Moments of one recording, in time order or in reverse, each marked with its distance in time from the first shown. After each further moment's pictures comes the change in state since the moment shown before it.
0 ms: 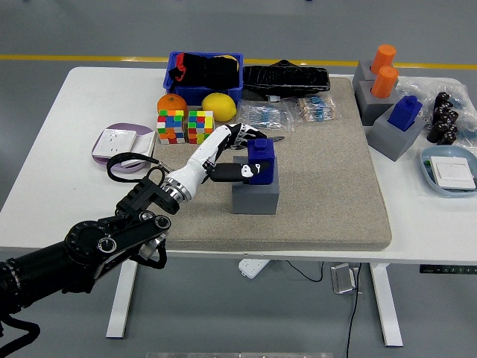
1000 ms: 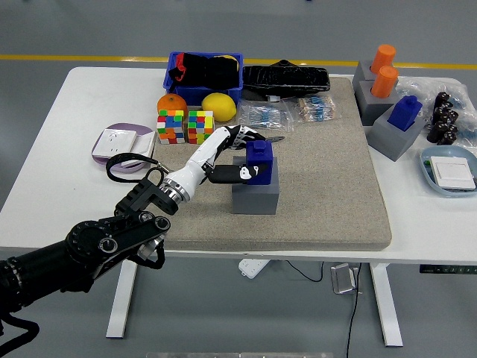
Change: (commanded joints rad) left arm -0.010 -0.002 0.028 0.025 0.003 0.006 -0.021; right arm -0.002 -0.002 -0.012 0.000 0.002 0.001 0.000
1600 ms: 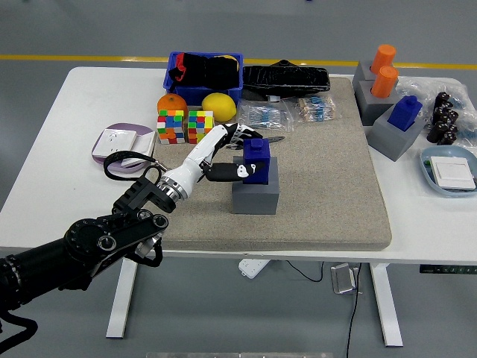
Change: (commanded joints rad) left arm -0.008 0.007 0.012 0.013 -0.005 -0.001 -0.005; right arm -0.001 0.001 0.005 0.001 -0.002 0.000 0.000
